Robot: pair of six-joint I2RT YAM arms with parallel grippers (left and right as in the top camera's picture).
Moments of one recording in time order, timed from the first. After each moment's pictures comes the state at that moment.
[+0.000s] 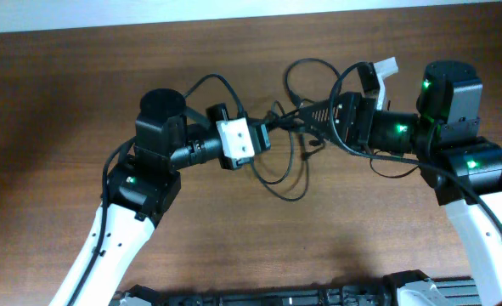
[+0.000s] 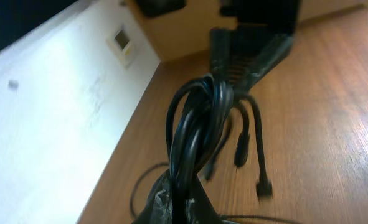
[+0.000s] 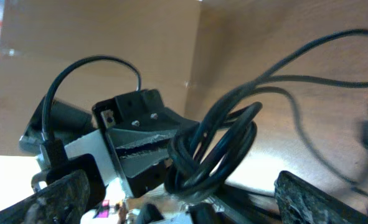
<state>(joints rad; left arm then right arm) -0.41 1.22 1.08 -0.20 0.75 0.72 0.11 1.16 1.23 -0.65 -1.02 0.77</state>
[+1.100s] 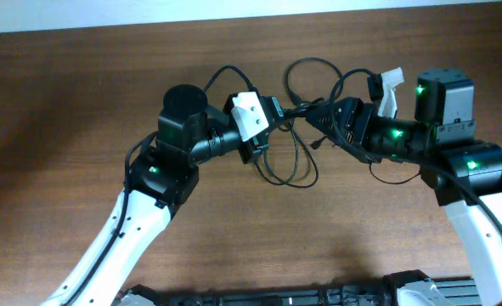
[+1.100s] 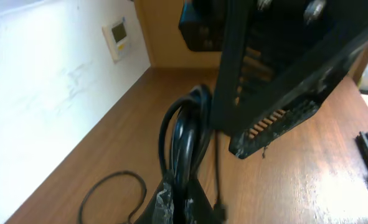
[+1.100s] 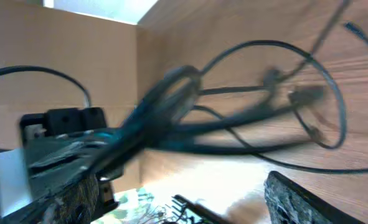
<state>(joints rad) -0.49 1.31 1.08 -0.03 0.72 0.36 0.11 1.15 1.23 -0.82 -0.77 0.74</state>
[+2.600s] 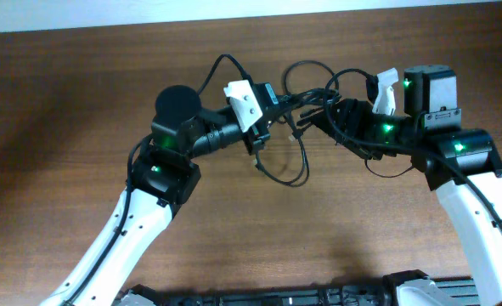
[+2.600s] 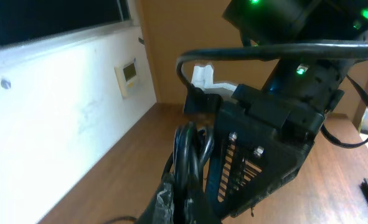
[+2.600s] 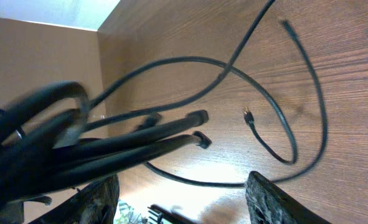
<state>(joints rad) -0.49 1.32 1.06 0.18 0.72 0.19 0.11 1.23 1.23 -0.86 -0.67 0.69</state>
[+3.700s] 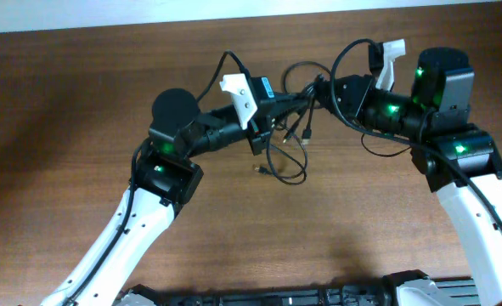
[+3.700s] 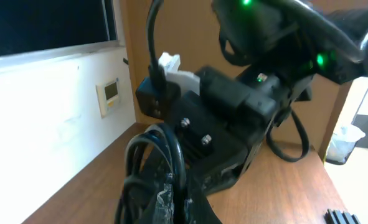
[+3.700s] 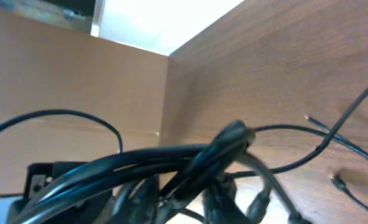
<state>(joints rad) -0.50 1.32 1.06 0.34 0.79 0.00 0.11 1.23 1.23 -0.52 -0.78 0.84</state>
